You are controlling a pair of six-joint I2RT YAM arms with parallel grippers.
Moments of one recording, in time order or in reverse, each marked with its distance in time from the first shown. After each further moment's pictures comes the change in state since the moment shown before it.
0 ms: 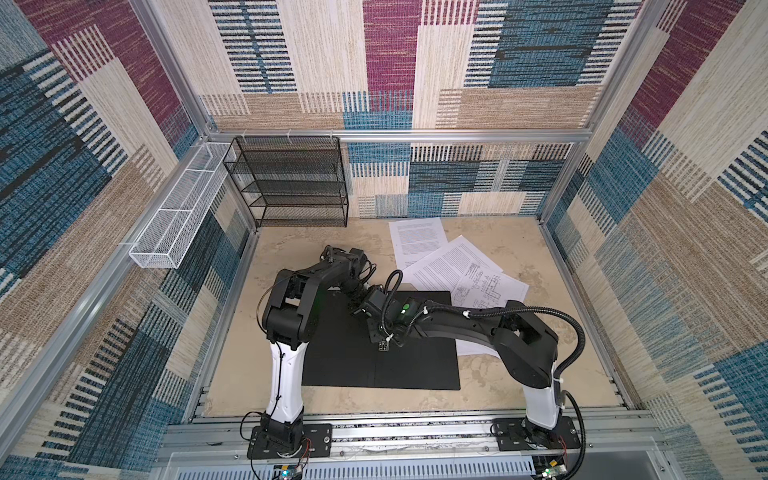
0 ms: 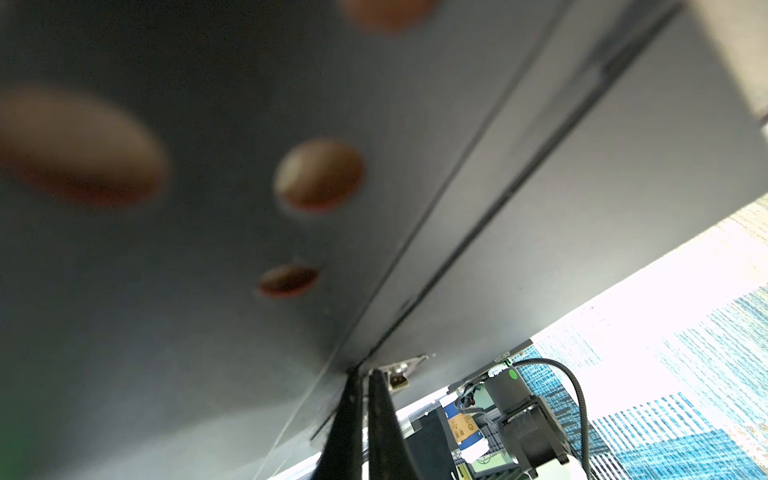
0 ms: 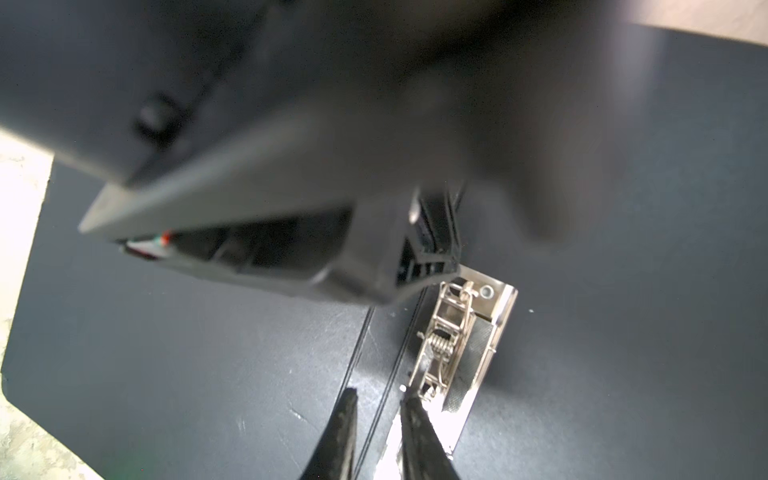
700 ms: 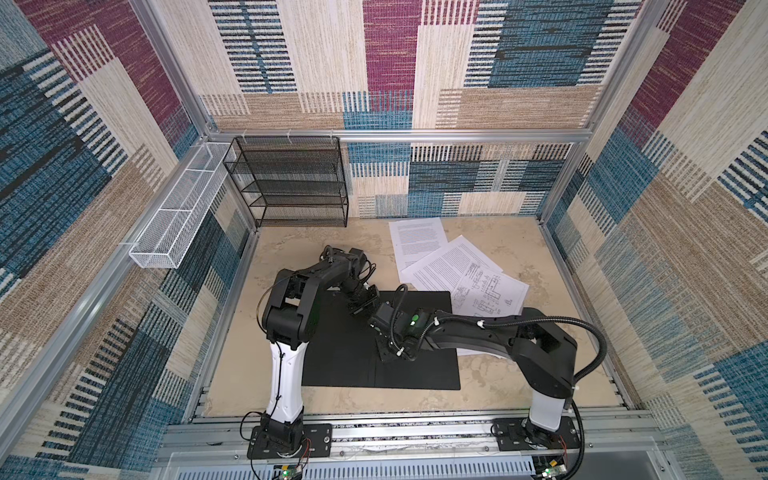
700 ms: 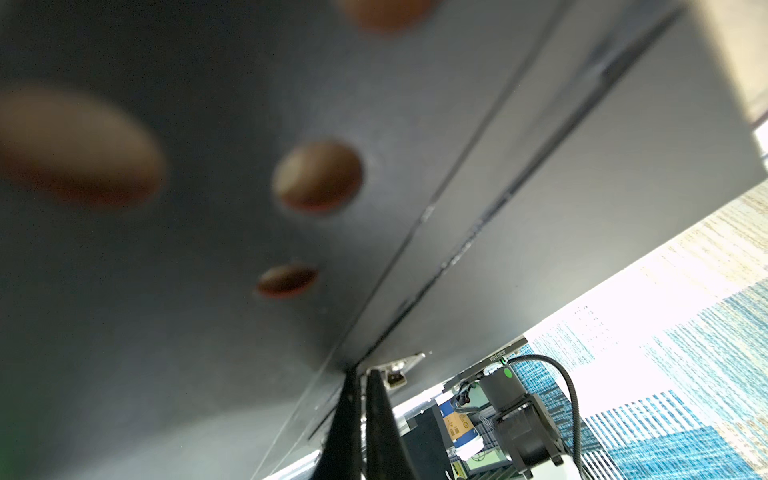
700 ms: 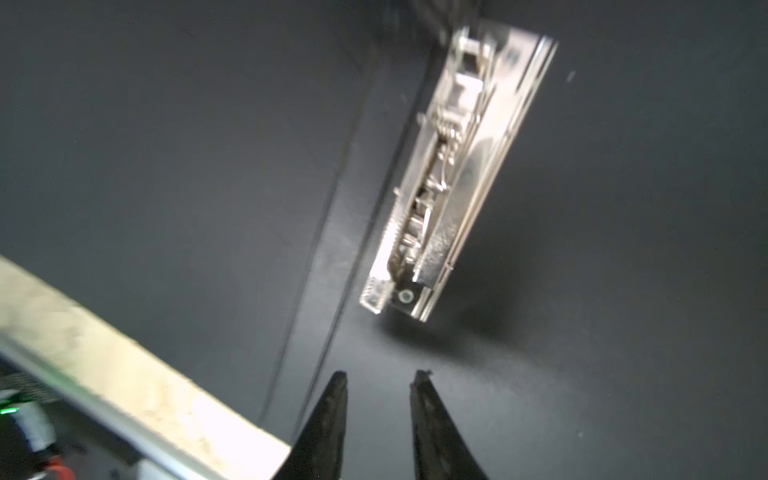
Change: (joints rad) left arm 0.002 0.002 -0.006 0.003 0.015 -0.009; right arm 0.037 -0.145 -0.143 -0.051 -0.106 0.066
